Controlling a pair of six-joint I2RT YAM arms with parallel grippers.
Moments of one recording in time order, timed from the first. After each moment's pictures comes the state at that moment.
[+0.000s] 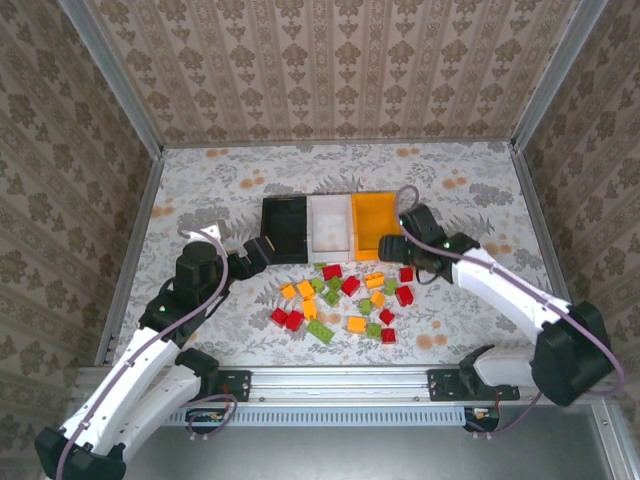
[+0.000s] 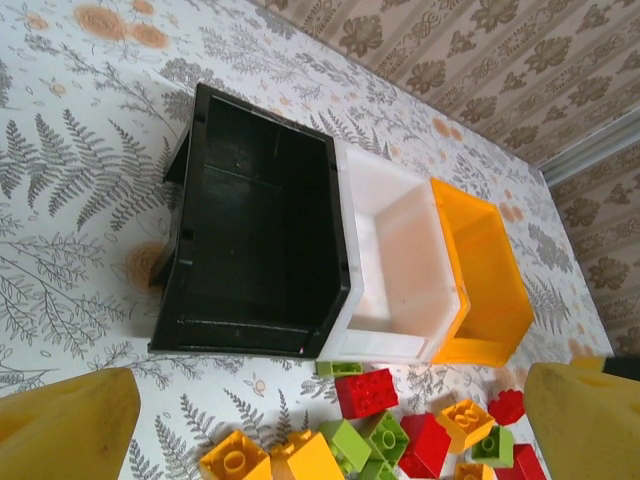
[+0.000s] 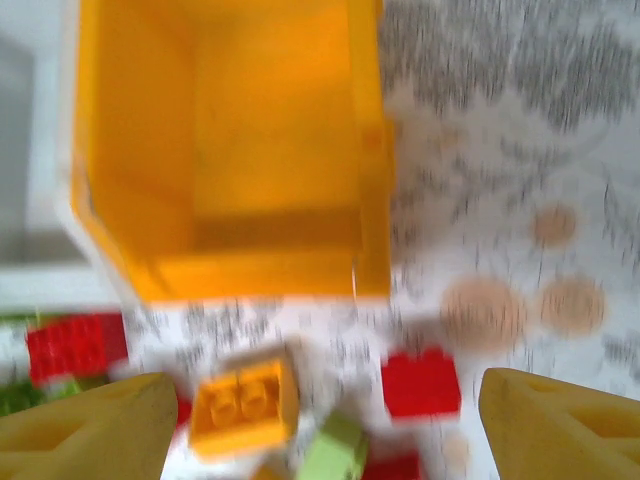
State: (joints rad) left arm -0.51 0.64 0.59 -0.39 0.01 -0.71; right arm 0.51 1.25 0.85 -0.60 0.15 0.56
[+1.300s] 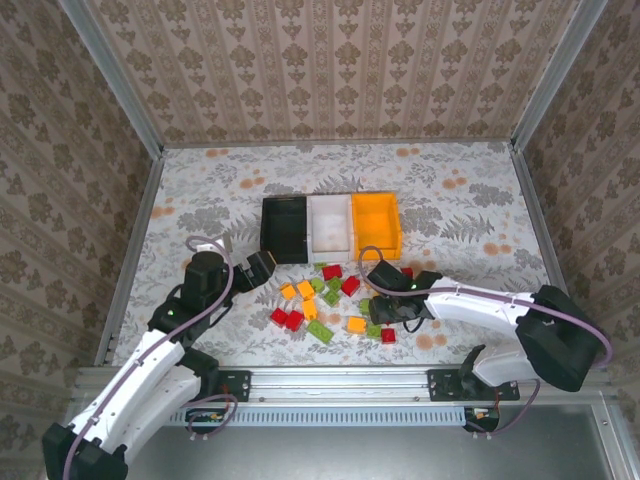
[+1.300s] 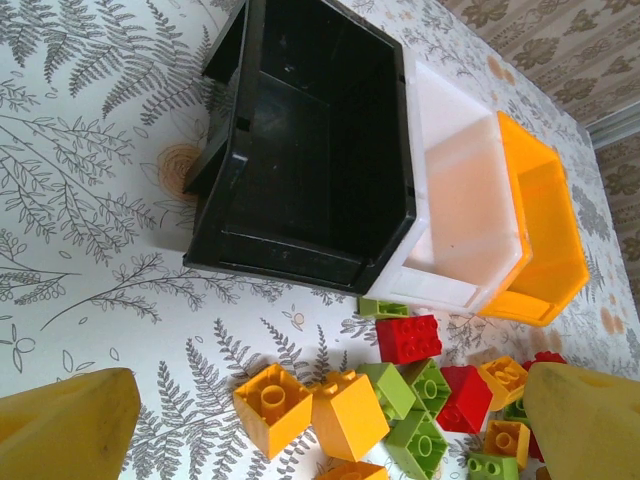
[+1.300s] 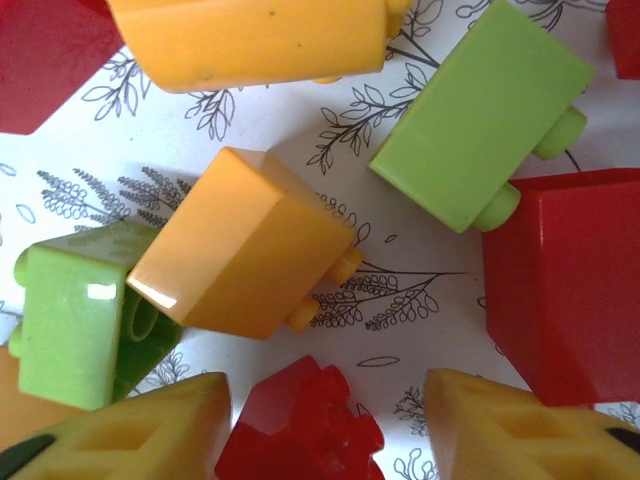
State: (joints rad) left arm -0.49 0.64 0.46 -0.38 0.06 -0.77; right arm 0.82 1.35 0.65 -0.59 0.12 0.65
